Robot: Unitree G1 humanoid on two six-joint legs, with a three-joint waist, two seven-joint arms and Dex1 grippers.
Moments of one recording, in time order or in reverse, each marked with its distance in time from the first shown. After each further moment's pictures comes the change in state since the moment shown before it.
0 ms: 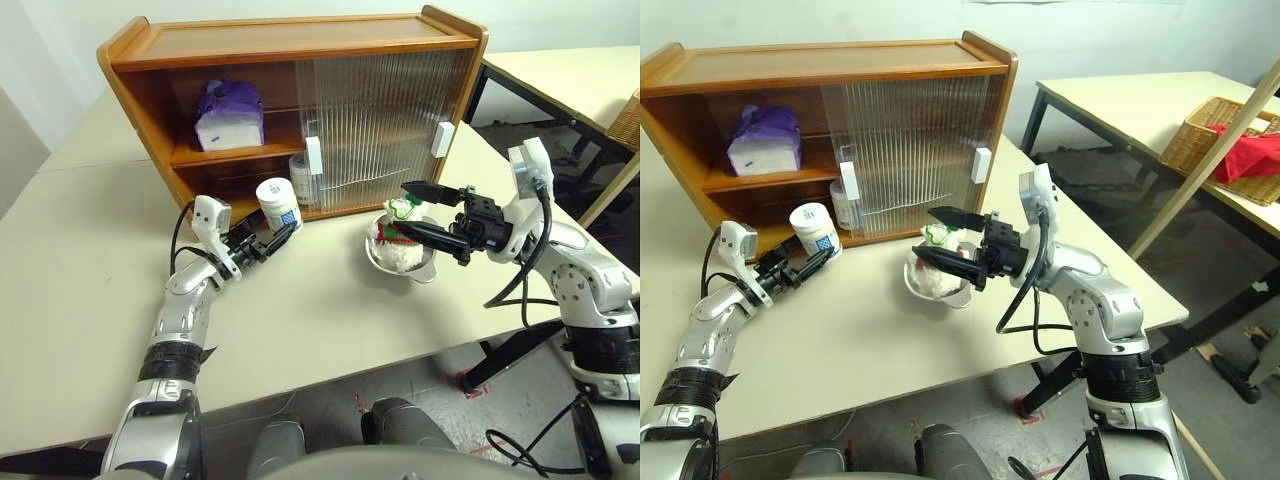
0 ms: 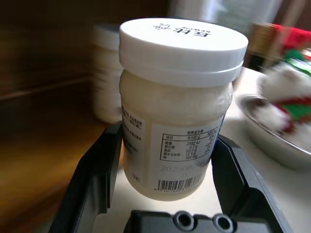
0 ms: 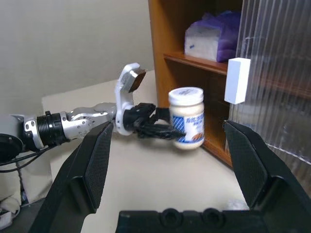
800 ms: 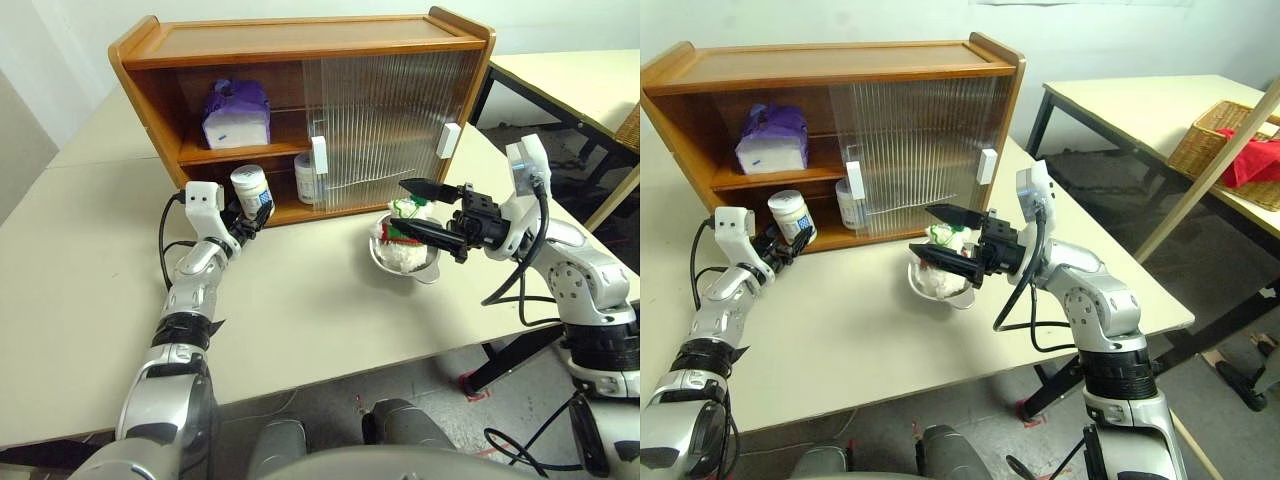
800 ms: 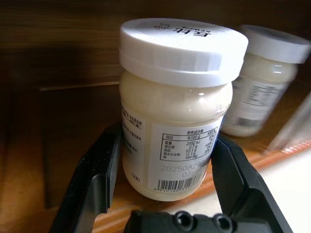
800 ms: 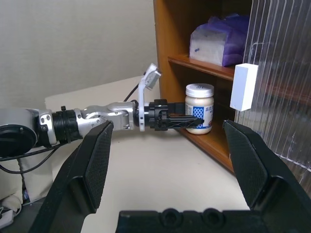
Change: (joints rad) left arm -0.188 -0.021 0.030 0.284 0.114 -0.031 0.346; right arm -0.008 0.005 0.005 -0.009 0.000 0.004 -0.018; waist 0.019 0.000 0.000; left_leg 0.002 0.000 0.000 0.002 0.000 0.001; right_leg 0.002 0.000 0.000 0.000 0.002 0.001
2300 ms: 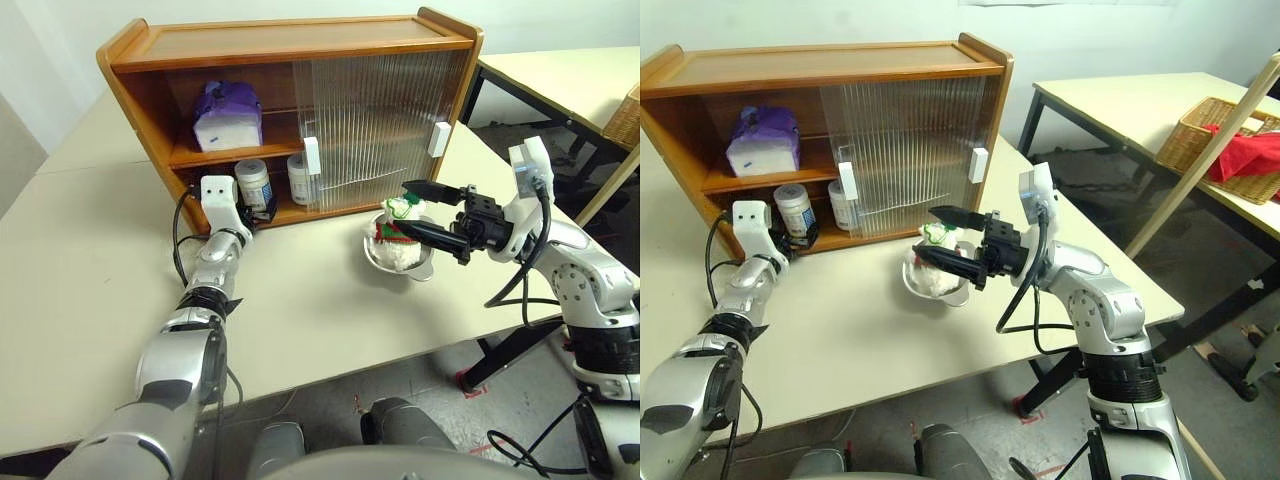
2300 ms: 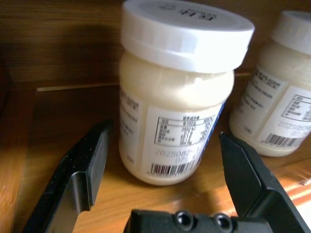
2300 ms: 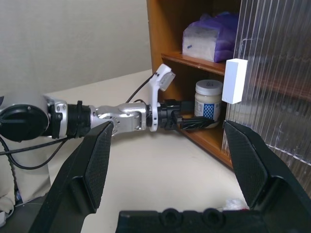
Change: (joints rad) left arm -0.169 -0.034 0.021 0.377 0.083 -0.201 0.118; right arm 0.014 -0.015 -0.003 -0.003 0.000 -0.006 0.000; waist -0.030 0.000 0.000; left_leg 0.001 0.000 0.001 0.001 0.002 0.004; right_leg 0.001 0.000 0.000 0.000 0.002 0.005
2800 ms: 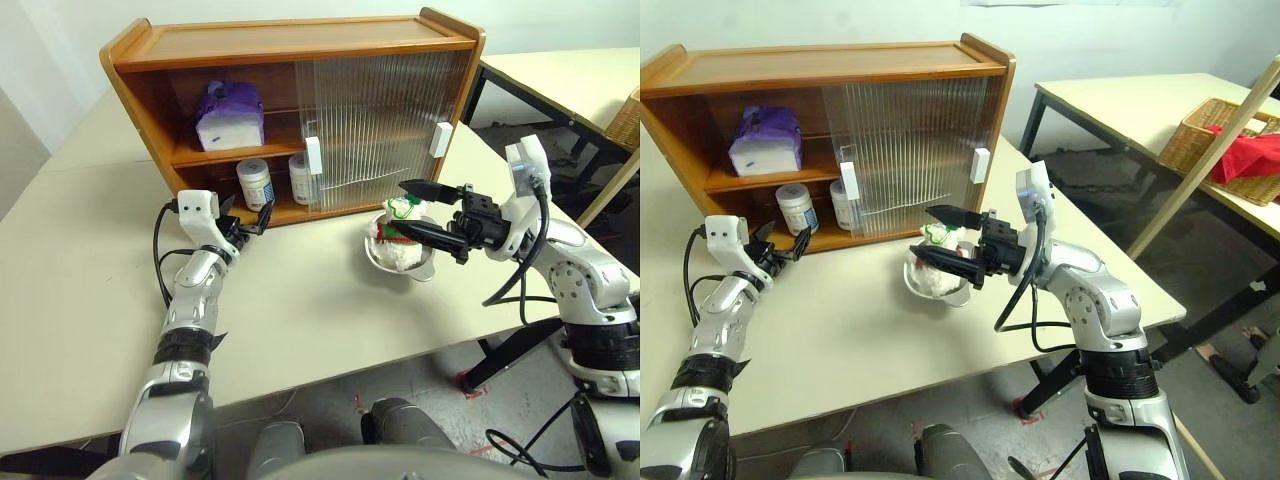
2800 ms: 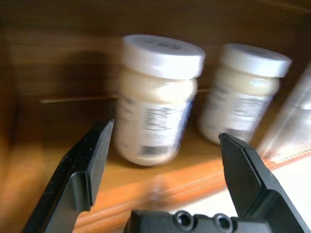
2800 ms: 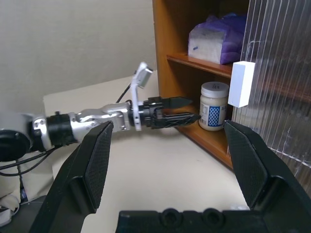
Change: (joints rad) left arm 0.317 0.003 -0.006 -0.603 -0.117 0.204 -0.155; right arm -0.017 0.007 0.011 0.015 0.000 0.000 0.017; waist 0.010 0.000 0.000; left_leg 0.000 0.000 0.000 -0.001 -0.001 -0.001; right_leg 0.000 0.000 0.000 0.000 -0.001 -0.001
